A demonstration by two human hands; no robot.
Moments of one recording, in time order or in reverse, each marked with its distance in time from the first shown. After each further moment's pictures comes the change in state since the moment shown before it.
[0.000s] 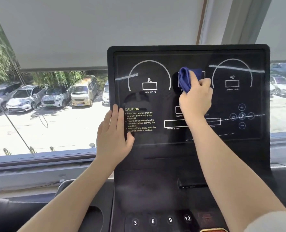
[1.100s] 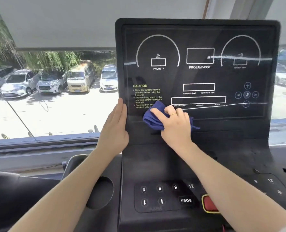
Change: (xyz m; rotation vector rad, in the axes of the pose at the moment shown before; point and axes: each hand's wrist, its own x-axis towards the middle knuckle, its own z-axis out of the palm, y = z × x) left_hand -0.046 -0.034 0.013 -0.229 -0.096 0.157; right_hand -0.142 0.018 0.013 -0.167 -0.138 -0.674
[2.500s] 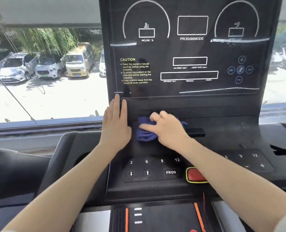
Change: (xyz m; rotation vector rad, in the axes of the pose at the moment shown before) left_hand -0.042 0.047 0.031 0.161 -0.147 -0.149; right_hand -0.068 0.016 -0.007 0.081 -0.321 -0.415
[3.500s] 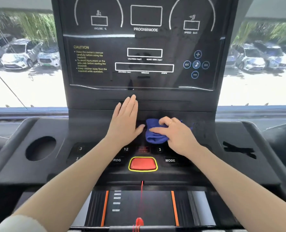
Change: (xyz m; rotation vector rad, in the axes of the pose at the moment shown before) left_hand 0.009 0.155 0.039 0.121 -0.036 0.110; right_hand -0.140 0.102 -0.027 0.265 -0.188 0.151
